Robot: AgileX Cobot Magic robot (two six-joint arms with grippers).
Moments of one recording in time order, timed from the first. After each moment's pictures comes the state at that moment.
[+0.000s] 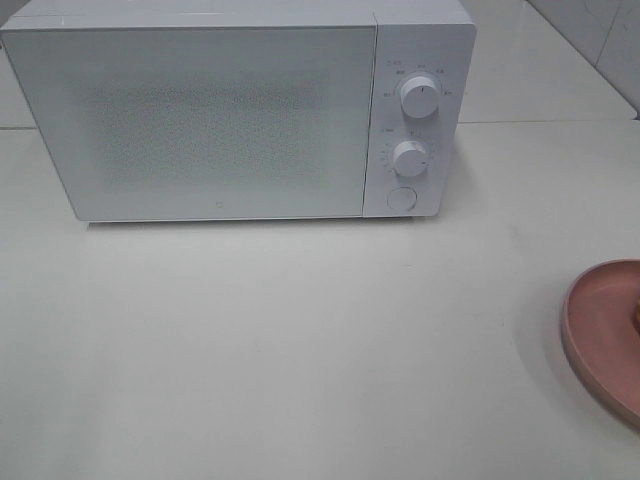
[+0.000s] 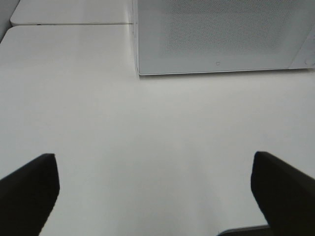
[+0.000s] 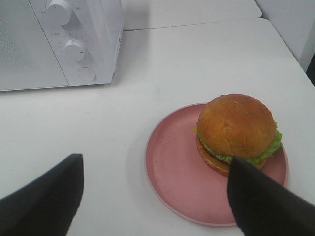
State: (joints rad) left arm 0.00 -0.01 -0.52 -0.16 1.08 0.10; right arm 0.02 -0.01 -0.49 -0.01 0.97 0.13
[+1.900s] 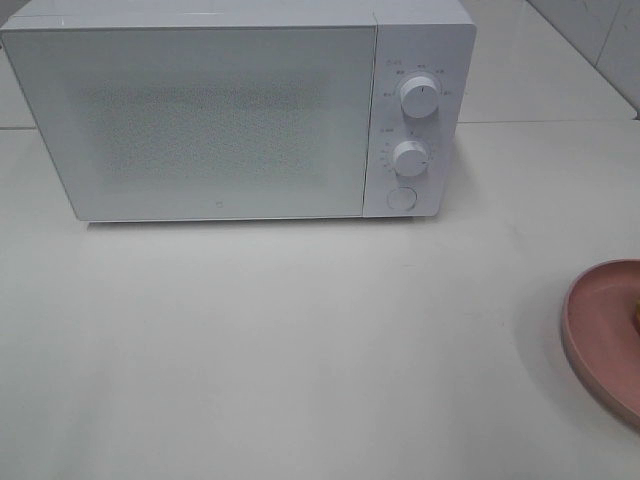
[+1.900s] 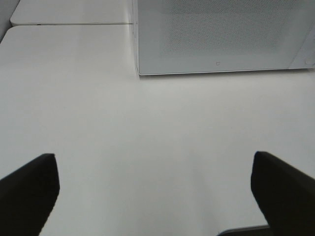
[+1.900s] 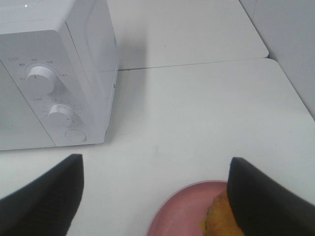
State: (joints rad) left arm 0.00 -0.01 -0.52 -0.16 1.08 0.10; right arm 0.02 0.62 -0.56 -0.03 0.41 0.13
